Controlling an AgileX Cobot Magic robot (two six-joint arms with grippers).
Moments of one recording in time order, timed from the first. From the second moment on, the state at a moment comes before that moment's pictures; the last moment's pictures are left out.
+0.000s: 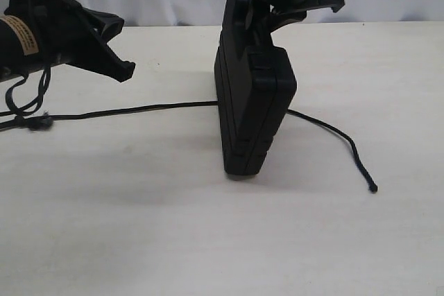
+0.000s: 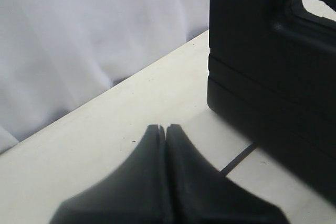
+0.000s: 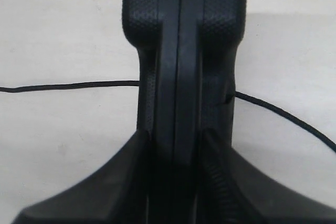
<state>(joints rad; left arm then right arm) -0.35 1.45 -0.74 0.36 -0.25 -0.07 0.38 1.93 -1.80 0.13 1.04 0.32</state>
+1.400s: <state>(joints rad) -0.35 1.45 -0.74 0.35 -0.19 -0.08 0.38 1.93 -1.80 0.13 1.04 0.32</state>
